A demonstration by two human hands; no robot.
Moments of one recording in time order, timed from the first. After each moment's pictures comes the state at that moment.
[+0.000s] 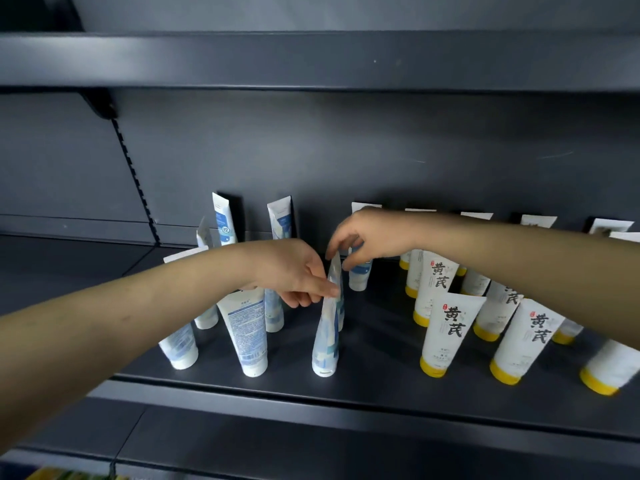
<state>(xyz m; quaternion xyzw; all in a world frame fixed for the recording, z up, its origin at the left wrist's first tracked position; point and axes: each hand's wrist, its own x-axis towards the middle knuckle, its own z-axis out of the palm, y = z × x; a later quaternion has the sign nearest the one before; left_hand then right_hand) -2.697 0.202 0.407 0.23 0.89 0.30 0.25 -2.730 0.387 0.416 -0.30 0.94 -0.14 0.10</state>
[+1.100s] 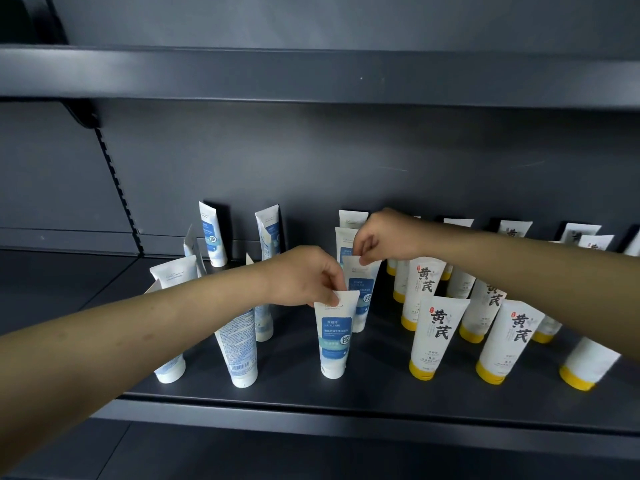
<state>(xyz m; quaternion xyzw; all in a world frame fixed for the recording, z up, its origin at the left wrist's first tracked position) -2.696 0.225 0.395 0.33 0.89 0.28 0.14 -2.730 0.421 0.412 -0.21 0.97 -0.10 0.00</state>
